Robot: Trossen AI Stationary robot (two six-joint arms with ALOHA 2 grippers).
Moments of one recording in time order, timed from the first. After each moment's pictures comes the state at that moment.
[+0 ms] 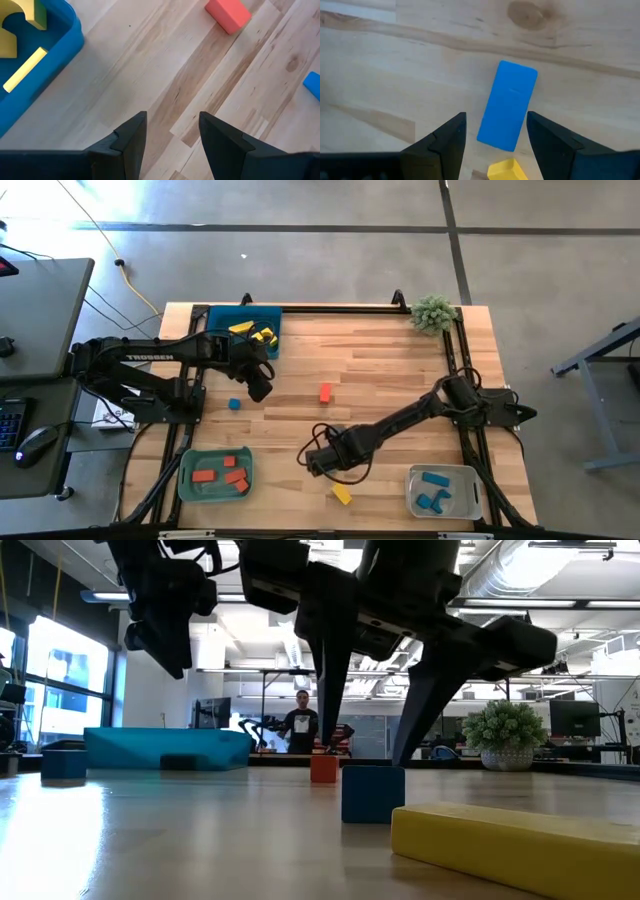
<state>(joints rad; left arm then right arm) 0.27 1.18 0.91 -0.88 -0.04 -0.52 0.40 2.17 1.70 -0.82 0.04 1.79</state>
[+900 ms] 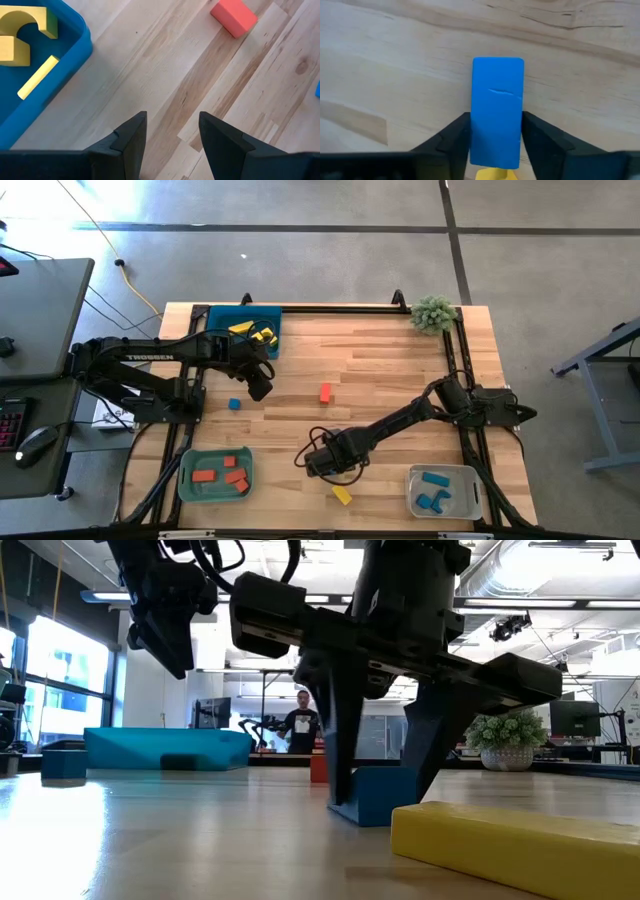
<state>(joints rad) 0.27 1.18 0.91 -0.88 -0.08 -0.49 0.40 2.24 1.71 -0.79 -0.07 1.74</state>
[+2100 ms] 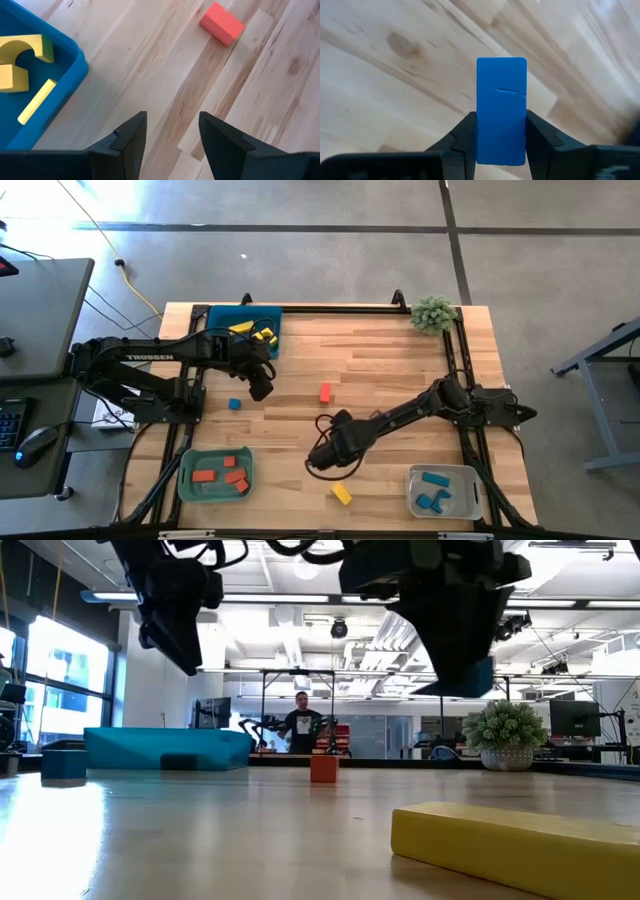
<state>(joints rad) 0.27 1.18 0.91 -0.82 -0.08 -0.41 0.39 2.23 2.01 -1.58 0.17 1.31</state>
